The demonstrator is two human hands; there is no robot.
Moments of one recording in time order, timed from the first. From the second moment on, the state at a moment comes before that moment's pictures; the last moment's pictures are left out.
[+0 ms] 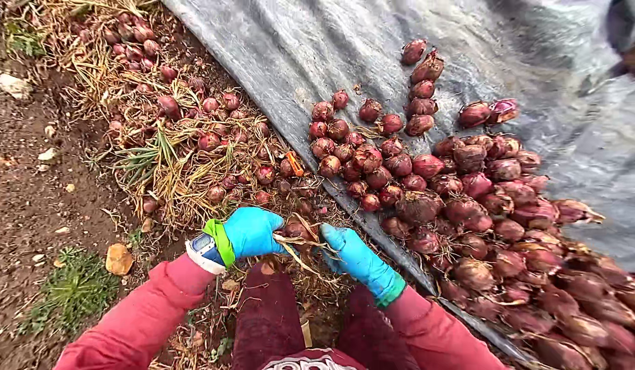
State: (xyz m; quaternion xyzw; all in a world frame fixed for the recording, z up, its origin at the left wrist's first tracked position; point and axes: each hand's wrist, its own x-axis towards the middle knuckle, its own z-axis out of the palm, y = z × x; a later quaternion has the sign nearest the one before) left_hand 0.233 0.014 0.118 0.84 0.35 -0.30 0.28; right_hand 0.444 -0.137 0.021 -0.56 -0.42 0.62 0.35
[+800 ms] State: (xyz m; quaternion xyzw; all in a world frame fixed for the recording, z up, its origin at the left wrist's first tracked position) left_hand 0.293 0.089 -0.158 0.36 0.78 0.05 0.51; right_hand 0.468 -0.263 -0.044 -0.72 -0.06 0.61 0.31
